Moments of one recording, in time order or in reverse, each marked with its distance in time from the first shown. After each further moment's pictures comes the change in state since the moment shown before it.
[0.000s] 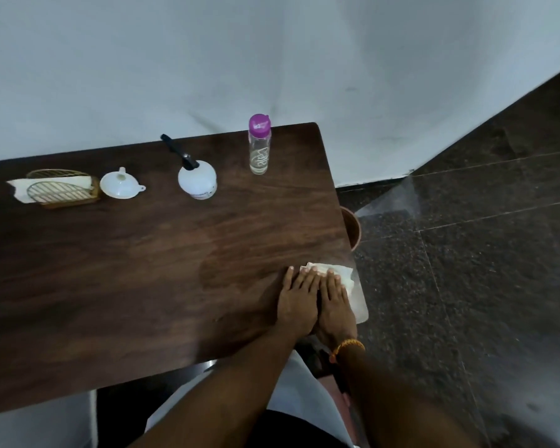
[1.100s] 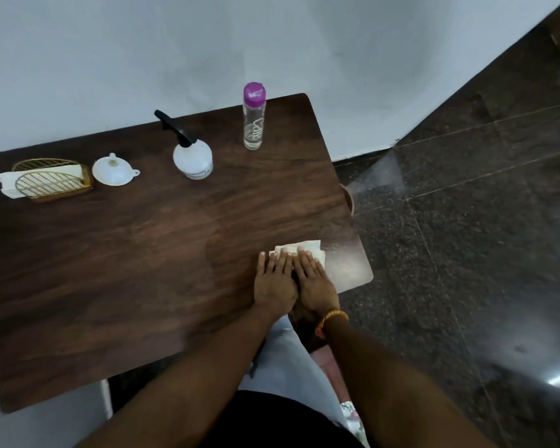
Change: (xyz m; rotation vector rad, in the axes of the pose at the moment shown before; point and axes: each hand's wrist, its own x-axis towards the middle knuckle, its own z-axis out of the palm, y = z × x) left_hand -0.060 -0.059 0.003 -0.004 -0.087 -0.080; right_hand -0.007 -0.063 0.026 0.004 -0.023 -0.092
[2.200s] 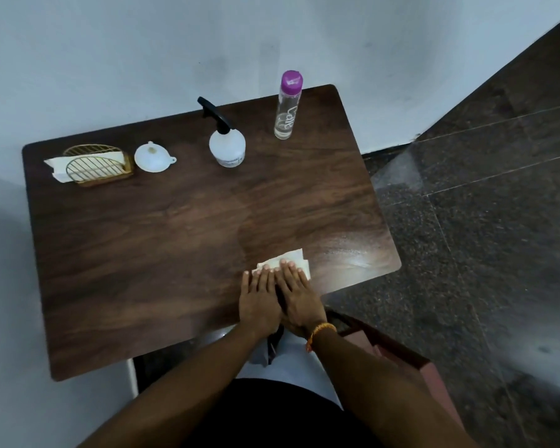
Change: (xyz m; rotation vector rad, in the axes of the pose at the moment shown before) left_hand -0.095 -0.079 0.031 0.055 -0.140 -0.125; right_hand -0.020 -0.108 0.058 -0.048 -0.025 -0.147
